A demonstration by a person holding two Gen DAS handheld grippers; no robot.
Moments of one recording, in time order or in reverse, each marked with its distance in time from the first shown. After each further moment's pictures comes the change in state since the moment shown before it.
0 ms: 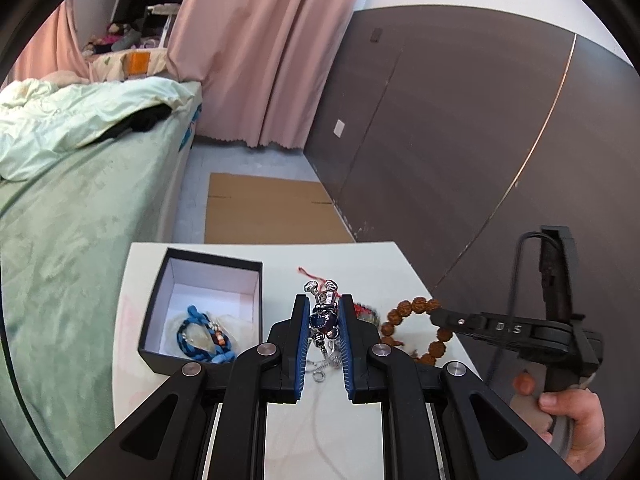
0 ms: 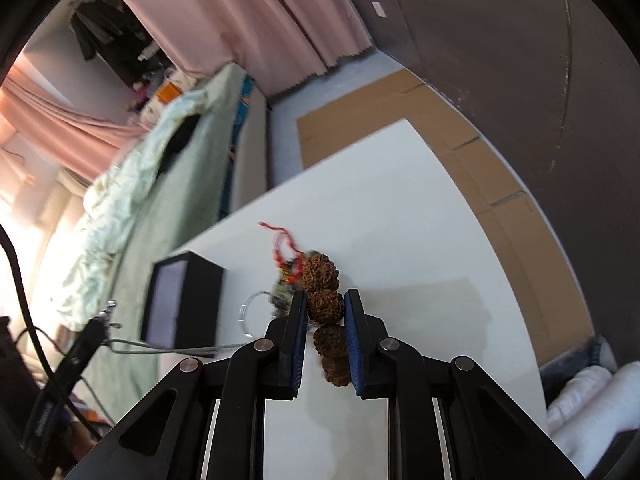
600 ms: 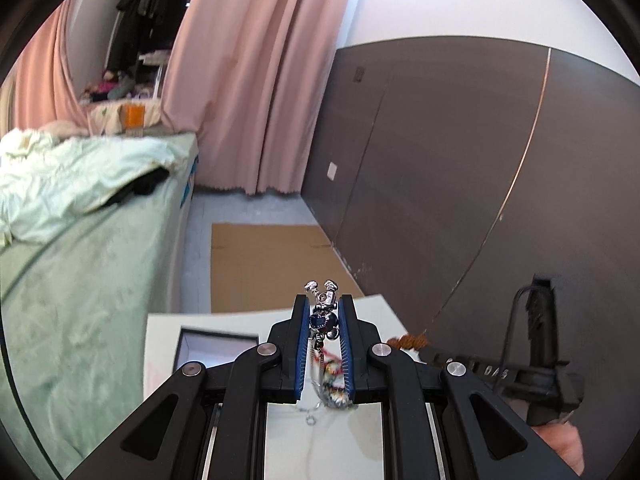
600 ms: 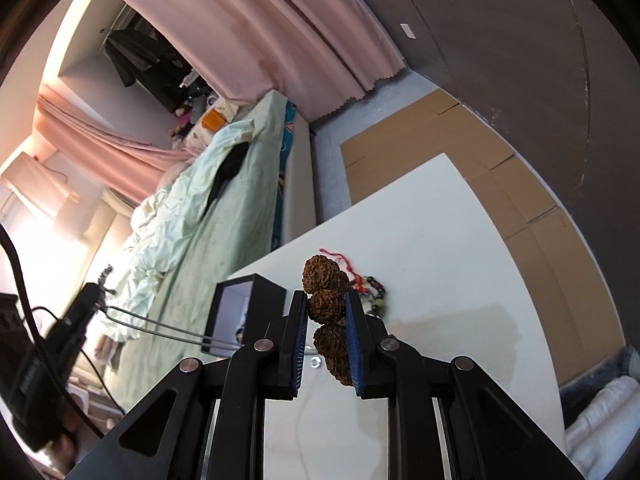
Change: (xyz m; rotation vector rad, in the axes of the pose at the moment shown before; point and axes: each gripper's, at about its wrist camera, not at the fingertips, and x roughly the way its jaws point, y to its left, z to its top) left arm -0.055 -0.038 0.056 0.090 -0.136 0.023; right arm -0.027 0.009 0.007 0.013 -0.071 0.160
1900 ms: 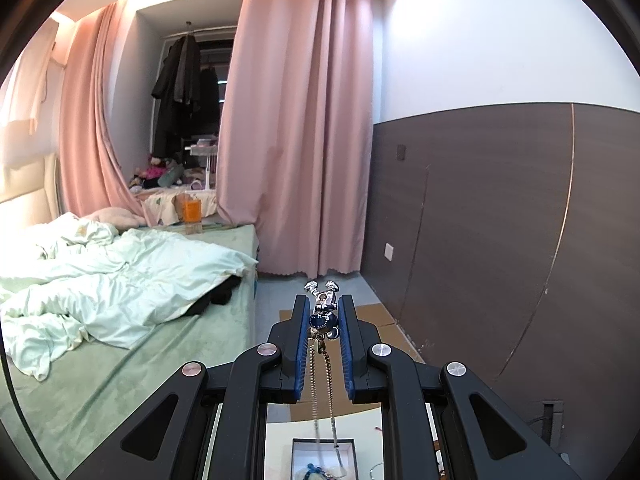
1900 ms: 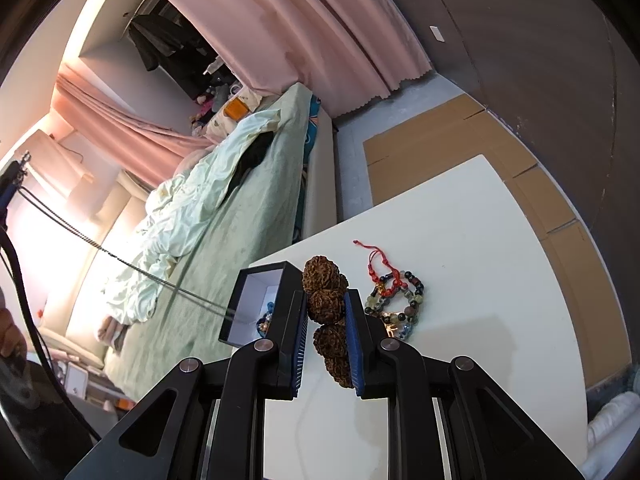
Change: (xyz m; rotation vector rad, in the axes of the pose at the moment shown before) left arm -0.068 0.041 0.112 0.085 -0.230 0.218; right arm 0.010 0.024 -0.009 -0.075 0.017 0.029
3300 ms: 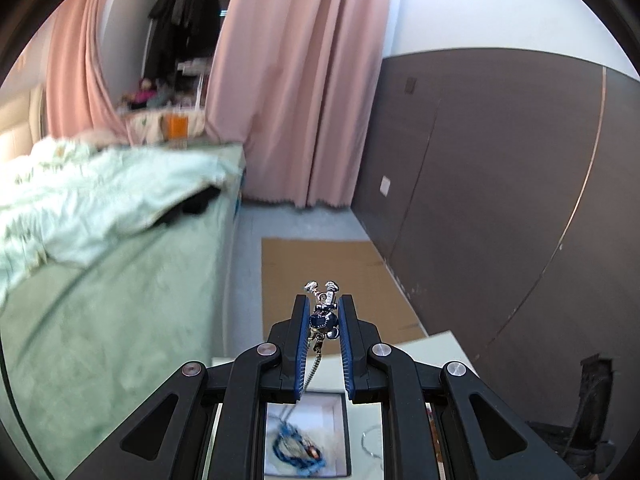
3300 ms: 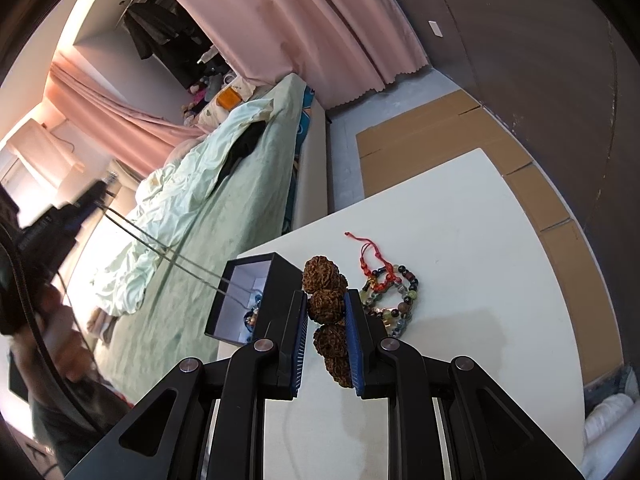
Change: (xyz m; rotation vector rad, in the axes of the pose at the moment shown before) left arm 0.094 0.009 -0.101 -0.117 0.252 -0.057; right arm 0.011 0.004 -0.003 -0.020 0.036 -0.039
